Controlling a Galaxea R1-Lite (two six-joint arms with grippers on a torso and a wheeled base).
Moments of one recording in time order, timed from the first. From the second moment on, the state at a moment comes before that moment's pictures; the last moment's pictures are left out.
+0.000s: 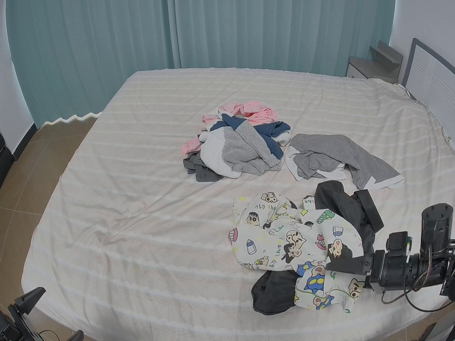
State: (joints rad) left arm -0.01 0.08 -0.10 0.07 -0.42 0.06; right arm 0.45 1.41 -0.22 -0.62 0.38 0.88
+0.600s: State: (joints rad) left arm -0.01 0.07 -0.08 0.07 -0.42 0.06; right arm 0.53 1.56 -0.33 -0.61 0.45 0.84
